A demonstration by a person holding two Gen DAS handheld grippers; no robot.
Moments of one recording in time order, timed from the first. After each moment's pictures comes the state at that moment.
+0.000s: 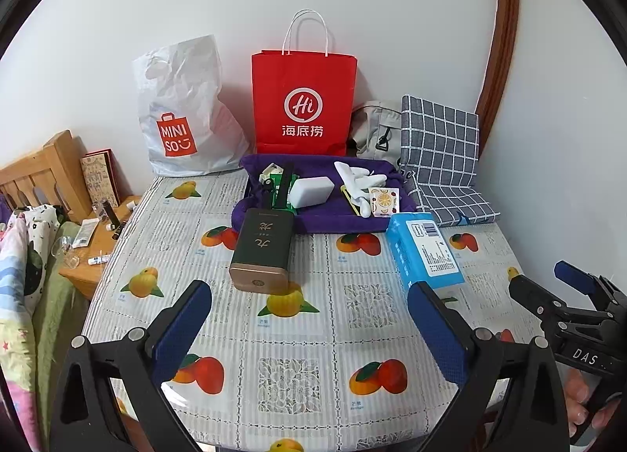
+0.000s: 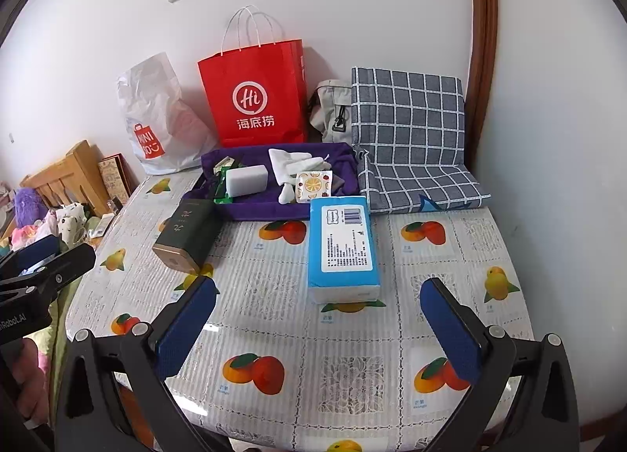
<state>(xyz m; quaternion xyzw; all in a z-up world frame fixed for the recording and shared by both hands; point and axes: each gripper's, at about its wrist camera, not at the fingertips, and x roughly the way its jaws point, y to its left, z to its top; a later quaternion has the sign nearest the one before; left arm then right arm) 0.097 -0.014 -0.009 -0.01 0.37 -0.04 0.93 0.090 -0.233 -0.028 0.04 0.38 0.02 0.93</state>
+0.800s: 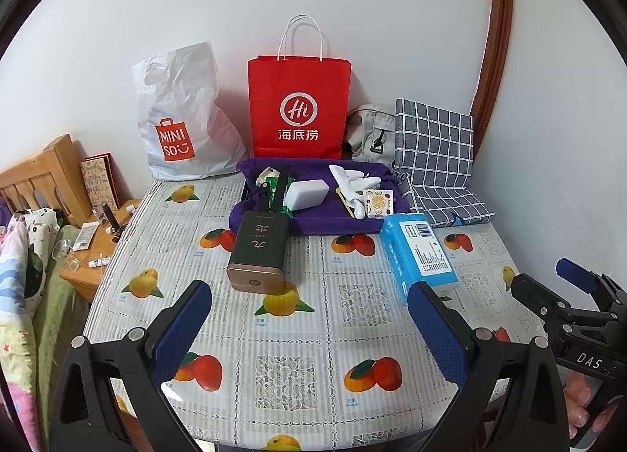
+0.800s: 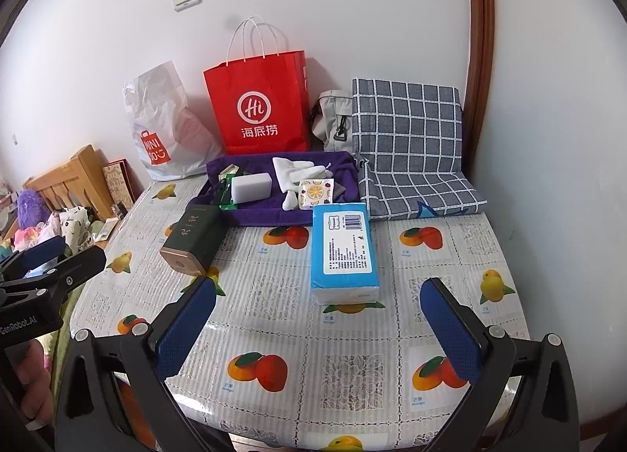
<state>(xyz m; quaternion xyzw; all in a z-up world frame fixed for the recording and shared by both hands) 0.090 -0.018 -0.003 -0.01 0.37 -0.04 0.93 0.077 -0.233 -0.018 0.03 0.36 0.02 0.93</state>
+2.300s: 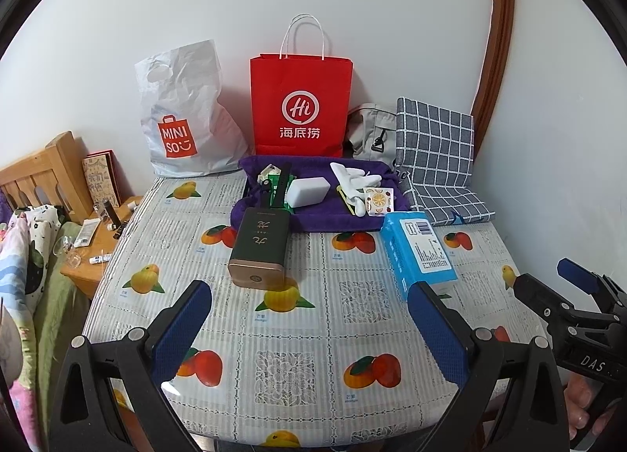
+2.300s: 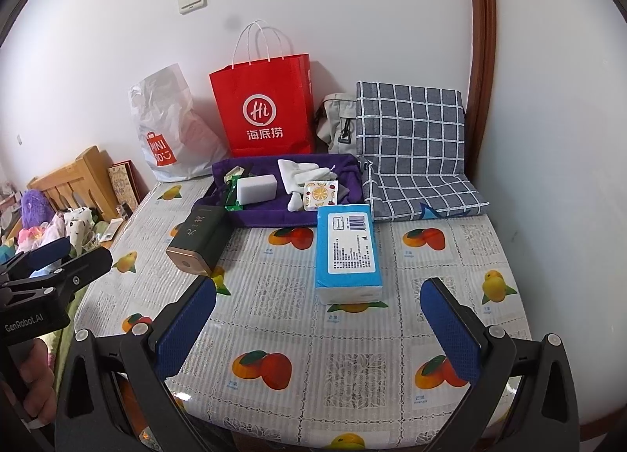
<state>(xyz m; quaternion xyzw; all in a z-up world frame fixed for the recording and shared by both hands) 0.084 -0.015 -0.002 -0.01 0.37 -0.05 0.93 0.071 -0.229 -0.012 0.04 0.36 0.03 0.93</state>
